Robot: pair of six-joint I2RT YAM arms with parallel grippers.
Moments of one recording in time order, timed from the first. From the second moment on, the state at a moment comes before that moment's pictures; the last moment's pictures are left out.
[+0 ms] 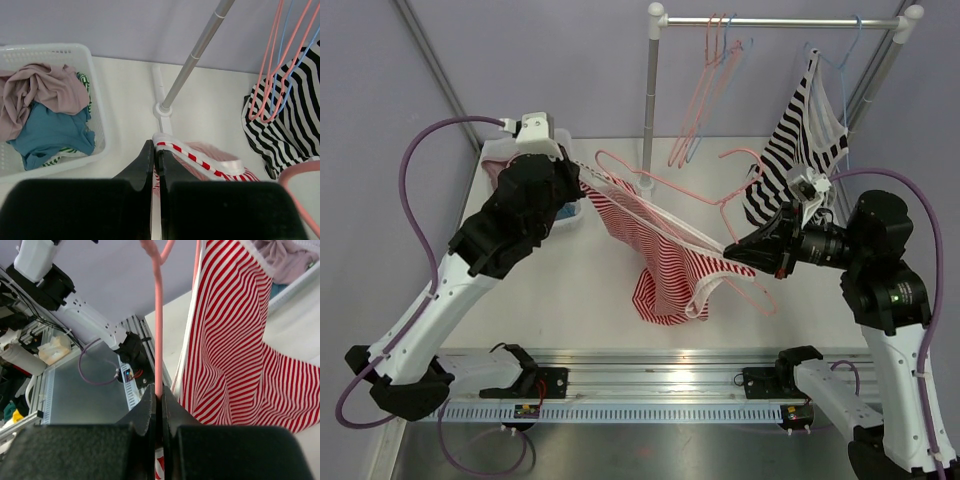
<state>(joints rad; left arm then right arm) -0.72 1.15 1.51 -0.60 -0.57 -0.39 0.19 0.81 1.34 -0.70 -1.08 0.21</state>
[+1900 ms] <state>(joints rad) -0.69 0.79 1.17 -0.90 -0.35 -0.33 0.19 1.53 2.16 -0.99 0.06 0.22</state>
